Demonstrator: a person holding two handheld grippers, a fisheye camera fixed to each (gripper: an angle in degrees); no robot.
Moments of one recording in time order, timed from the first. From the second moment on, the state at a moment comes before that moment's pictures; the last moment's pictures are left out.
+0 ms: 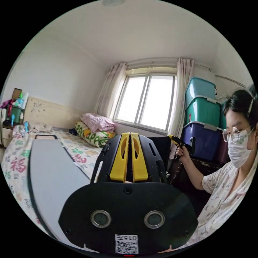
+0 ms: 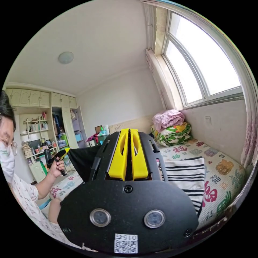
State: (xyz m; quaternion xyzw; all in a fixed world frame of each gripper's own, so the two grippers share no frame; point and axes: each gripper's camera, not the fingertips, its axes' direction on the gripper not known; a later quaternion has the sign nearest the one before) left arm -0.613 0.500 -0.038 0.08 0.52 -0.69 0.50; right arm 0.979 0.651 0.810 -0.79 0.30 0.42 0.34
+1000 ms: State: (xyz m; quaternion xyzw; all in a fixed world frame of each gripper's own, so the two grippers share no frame) left arm -0.334 0.800 -0.237 -0.32 0.42 -0.68 0.50; right arm 0.676 0.808 0.508 -0.81 0.19 0.56 0.04
